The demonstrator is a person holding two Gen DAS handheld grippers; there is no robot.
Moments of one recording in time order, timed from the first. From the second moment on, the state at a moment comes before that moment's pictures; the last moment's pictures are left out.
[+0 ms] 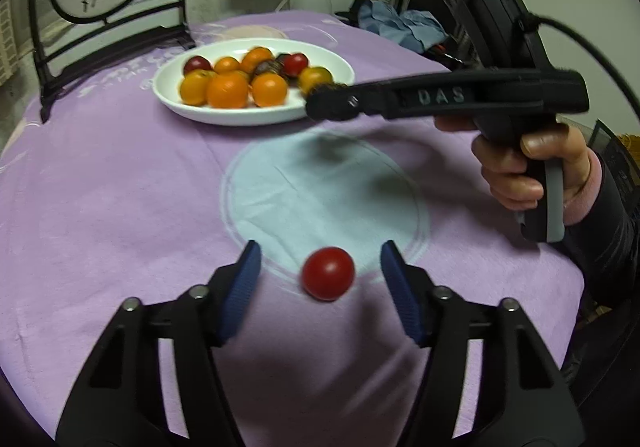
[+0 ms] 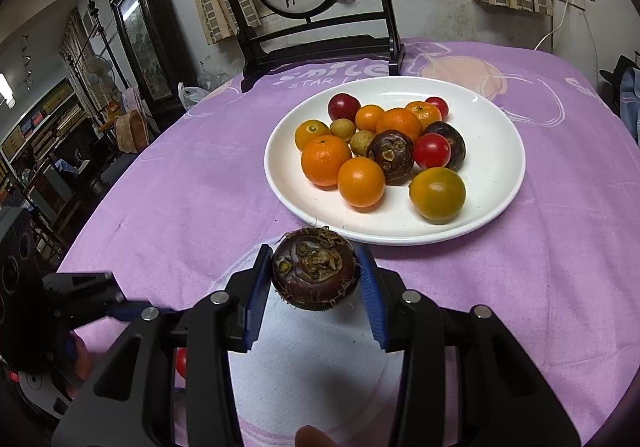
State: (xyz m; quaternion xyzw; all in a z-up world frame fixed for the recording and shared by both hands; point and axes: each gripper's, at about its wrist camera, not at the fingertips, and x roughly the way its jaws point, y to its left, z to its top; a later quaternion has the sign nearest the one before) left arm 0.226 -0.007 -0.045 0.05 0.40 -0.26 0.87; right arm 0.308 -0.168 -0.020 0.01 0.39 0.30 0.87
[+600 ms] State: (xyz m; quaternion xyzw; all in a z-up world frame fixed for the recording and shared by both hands) left arm 0.232 -0.014 -0.062 0.05 0.44 -0.26 0.86; right arm 0.309 -0.170 -0.022 0.01 0.40 0.30 0.87
